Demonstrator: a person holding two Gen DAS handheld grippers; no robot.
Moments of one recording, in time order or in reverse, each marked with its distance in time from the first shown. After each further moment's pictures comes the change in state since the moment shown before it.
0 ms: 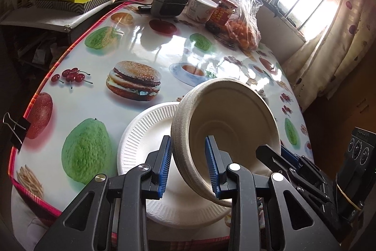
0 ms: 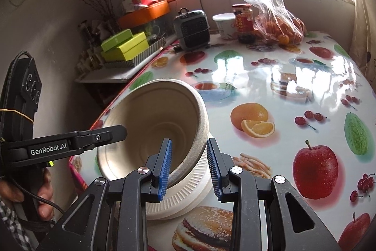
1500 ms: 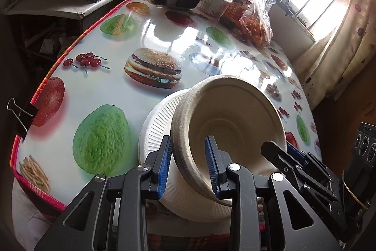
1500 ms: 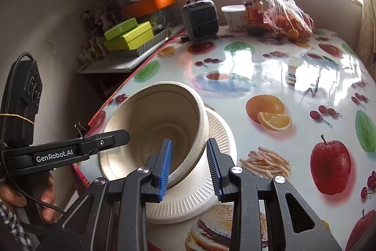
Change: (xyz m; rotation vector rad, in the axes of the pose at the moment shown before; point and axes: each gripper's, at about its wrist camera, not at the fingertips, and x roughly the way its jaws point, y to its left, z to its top) left arm 0.005 0.023 -0.012 -0.029 0.024 0.036; right arm 0.016 0.015 -0.006 -0.019 0.039 0.006
